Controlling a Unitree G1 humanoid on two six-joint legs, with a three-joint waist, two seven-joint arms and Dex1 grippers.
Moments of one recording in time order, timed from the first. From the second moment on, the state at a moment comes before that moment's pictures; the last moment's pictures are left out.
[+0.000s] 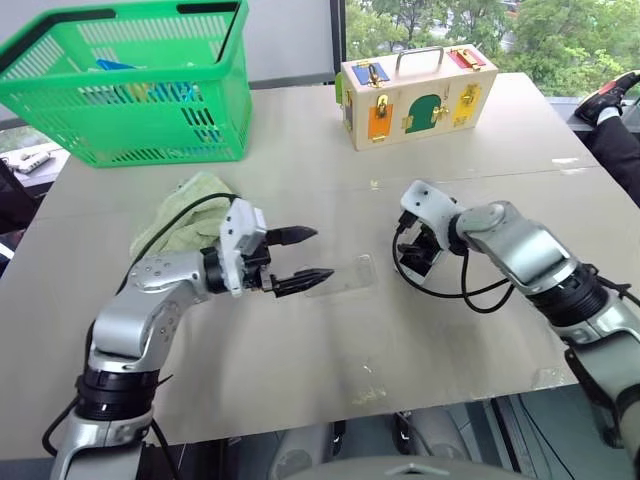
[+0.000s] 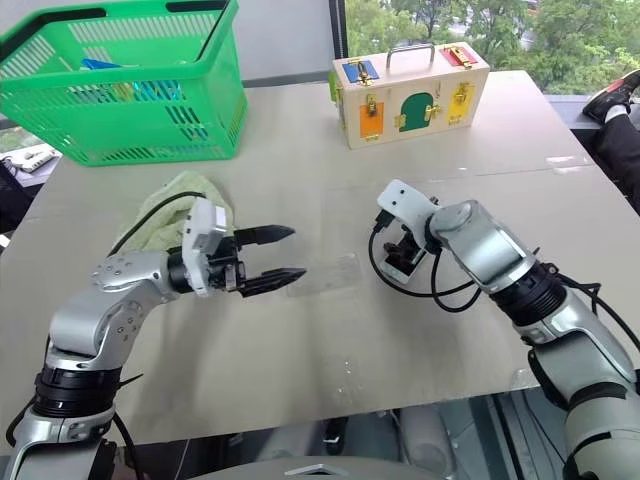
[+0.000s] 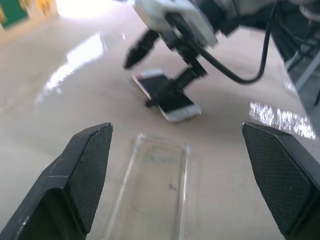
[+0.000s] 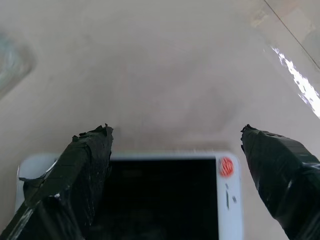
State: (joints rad) left arm -0.25 0.66 0.12 -0.29 -0.58 0.53 -1.07; right arm -0.83 -0.64 0.55 -0.11 0.16 1.07 0.60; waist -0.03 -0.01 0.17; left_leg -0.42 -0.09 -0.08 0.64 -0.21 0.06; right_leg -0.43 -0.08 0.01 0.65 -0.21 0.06
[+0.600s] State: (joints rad) left arm -0.19 0.65 0.12 -0.42 -0.63 0.56 -0.95; right arm -0.67 -0.98 0.58 -0.35 0.08 0.93 0.90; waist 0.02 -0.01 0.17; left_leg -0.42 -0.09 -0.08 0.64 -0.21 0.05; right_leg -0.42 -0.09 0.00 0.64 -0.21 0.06
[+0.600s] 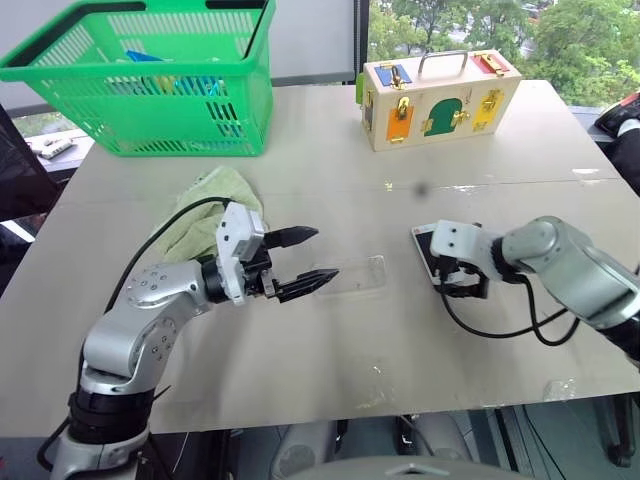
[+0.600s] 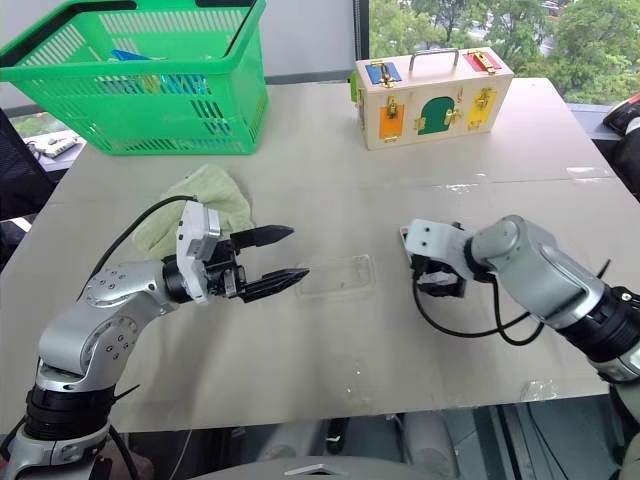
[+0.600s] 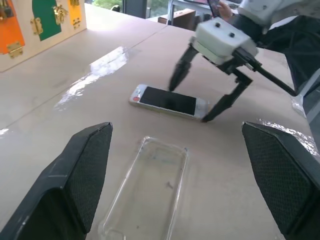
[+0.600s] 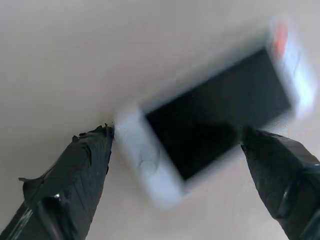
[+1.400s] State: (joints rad) left arm -0.26 0.67 0.06 -0.29 -0.59 0.51 -1.02; right arm -0.59 -0.16 -0.04 -0.42 0.09 1.55 0.28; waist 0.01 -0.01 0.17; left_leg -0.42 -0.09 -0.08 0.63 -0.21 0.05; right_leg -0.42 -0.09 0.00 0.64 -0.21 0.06
